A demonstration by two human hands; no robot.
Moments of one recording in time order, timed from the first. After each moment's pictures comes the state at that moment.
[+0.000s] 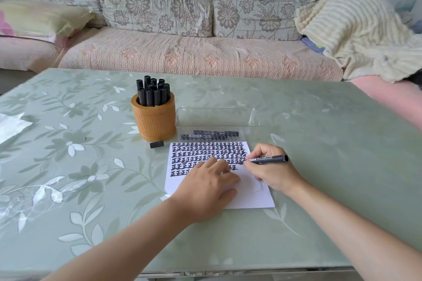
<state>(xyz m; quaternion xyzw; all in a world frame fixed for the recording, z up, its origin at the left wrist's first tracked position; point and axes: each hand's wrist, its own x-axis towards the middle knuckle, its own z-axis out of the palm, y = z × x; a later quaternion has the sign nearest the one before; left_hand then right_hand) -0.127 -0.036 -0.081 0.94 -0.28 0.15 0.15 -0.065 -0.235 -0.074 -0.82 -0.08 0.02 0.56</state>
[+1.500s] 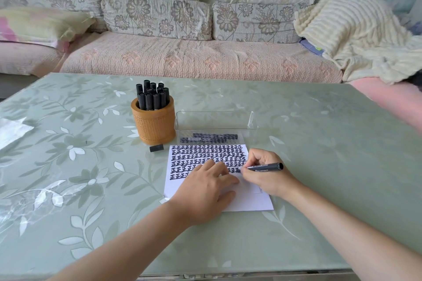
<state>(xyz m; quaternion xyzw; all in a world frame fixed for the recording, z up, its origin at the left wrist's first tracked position) -0.127 -0.037 -0.082 0.94 -0.27 0.14 0.16 -0.071 -0.234 -0.070 -0.84 -0.14 0.03 0.52</state>
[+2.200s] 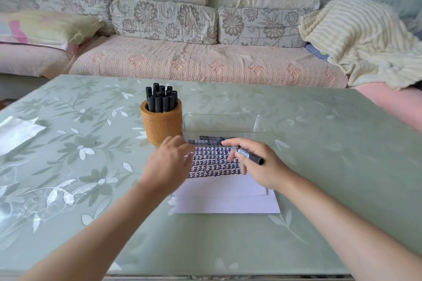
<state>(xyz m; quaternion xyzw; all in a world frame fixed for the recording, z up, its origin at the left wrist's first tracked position) -0.100 0.041 -0.062 0.95 -0.11 0.25 0.15 -0.070 -0.206 -0.035 -0.83 -0.28 0.05 0.48</state>
